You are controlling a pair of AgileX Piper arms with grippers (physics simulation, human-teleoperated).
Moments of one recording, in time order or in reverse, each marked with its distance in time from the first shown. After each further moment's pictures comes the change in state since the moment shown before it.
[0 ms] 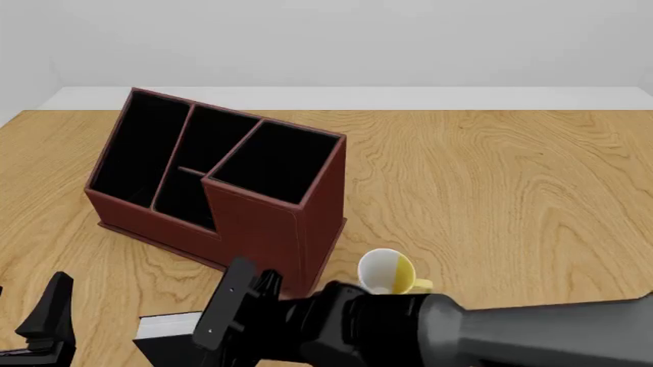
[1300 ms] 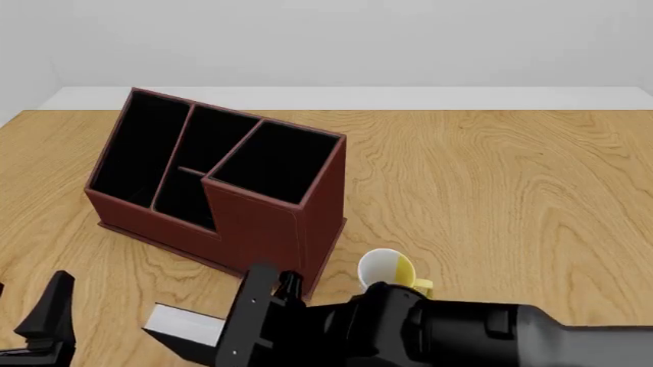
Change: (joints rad) left arm -0.023 0.000 -0.015 0.010 -0.001; right arm 0.038 -0.200 0.083 0.121 -0.063
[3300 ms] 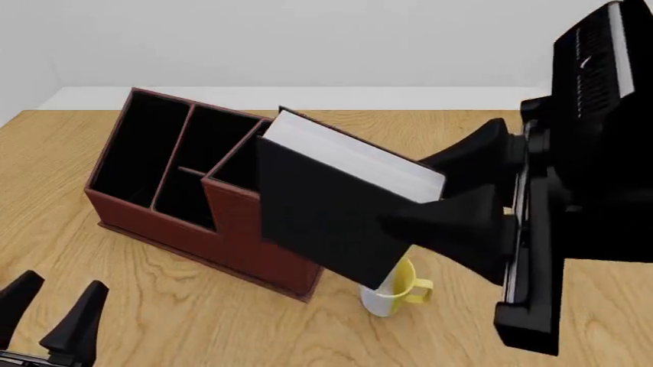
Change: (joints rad) left arm -0.228 0.000 -0.024 0.047 0.061; right arm -0.135 -0.566 -0.372 0.731 0.016
